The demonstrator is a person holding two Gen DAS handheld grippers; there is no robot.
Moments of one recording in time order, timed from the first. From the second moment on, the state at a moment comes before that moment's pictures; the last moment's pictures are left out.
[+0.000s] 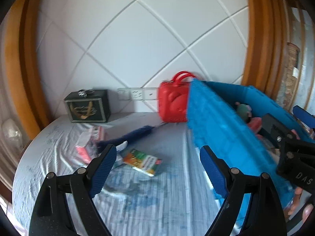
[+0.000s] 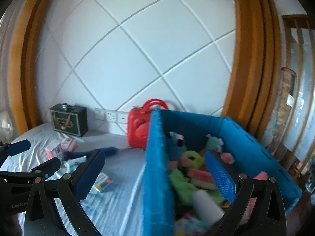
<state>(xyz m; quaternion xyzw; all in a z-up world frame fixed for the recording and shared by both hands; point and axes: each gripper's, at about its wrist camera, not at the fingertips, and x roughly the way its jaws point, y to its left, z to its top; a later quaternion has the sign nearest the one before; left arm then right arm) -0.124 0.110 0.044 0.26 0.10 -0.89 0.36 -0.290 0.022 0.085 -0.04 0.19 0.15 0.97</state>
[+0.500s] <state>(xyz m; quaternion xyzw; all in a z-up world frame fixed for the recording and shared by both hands) -0.059 -0.046 -0.062 0.36 0.16 -0.80 0.46 -0.217 0.163 0.013 -0.08 0.30 0.25 0.92</state>
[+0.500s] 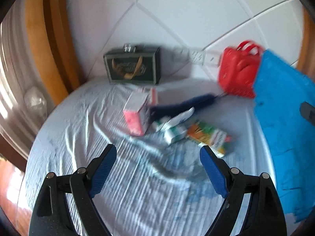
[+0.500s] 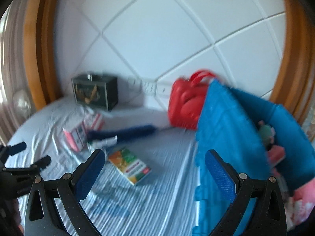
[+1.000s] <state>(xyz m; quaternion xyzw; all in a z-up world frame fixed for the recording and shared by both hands) -0.122 -0.157 -0.182 0.45 0.22 -0.77 0.40 -0.113 0.231 -0.138 -0.11 0.47 0.24 0.84</state>
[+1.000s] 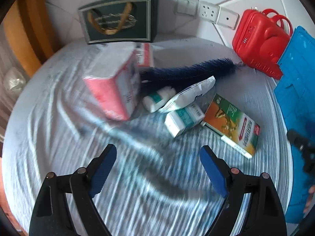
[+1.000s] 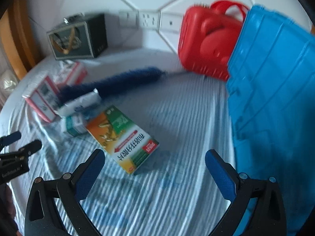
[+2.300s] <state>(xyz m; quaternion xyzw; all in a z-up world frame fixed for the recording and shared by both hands) -0.146 -0.194 -0.241 0.51 0.22 -0.75 0.37 -0.065 0.315 -0.234 -0.14 0.54 0.39 0.74</state>
